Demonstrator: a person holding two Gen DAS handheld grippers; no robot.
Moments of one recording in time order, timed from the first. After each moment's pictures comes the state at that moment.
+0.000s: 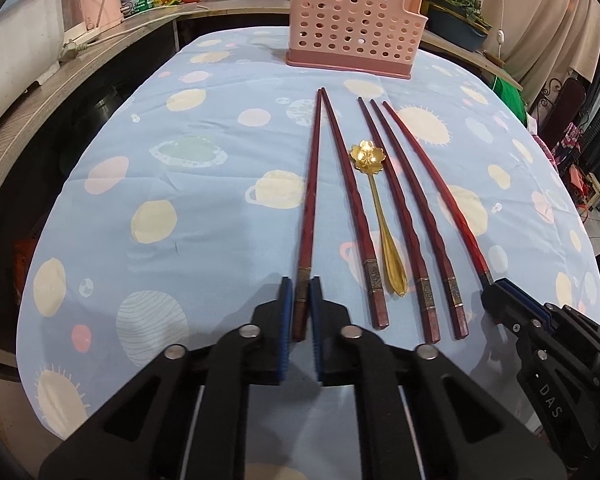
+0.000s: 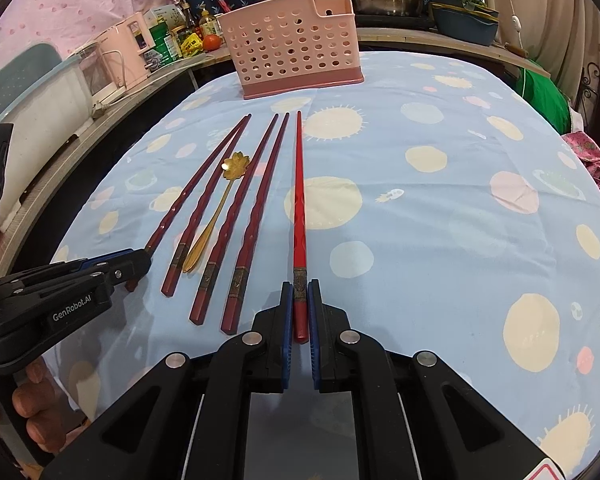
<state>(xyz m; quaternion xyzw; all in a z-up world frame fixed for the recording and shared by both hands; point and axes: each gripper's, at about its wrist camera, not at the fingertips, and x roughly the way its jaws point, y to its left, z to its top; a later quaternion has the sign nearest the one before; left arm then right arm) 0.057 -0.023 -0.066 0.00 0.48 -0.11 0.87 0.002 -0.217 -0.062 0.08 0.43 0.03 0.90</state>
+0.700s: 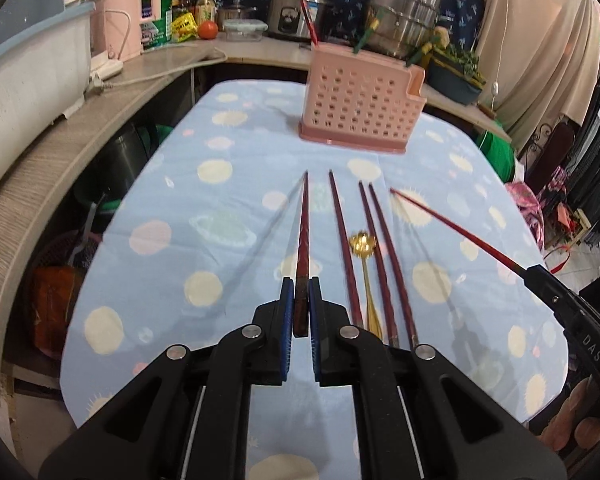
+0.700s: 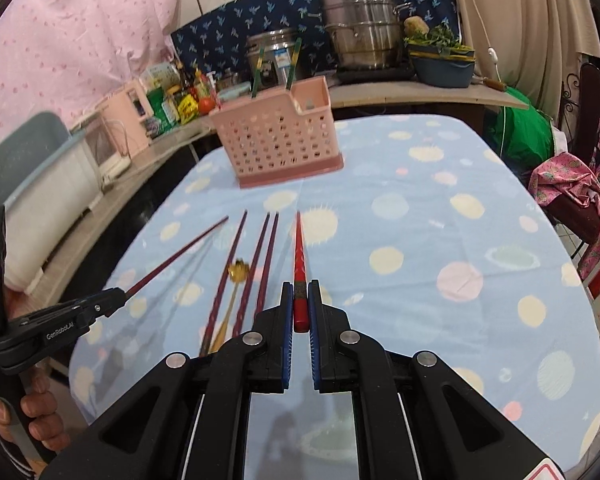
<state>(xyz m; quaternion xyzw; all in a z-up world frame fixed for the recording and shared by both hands) 0.064 0.009 0.014 -0.04 0.43 -0.11 0.90 0.003 -0.258 0.031 0.12 0.35 0.02 0.93</state>
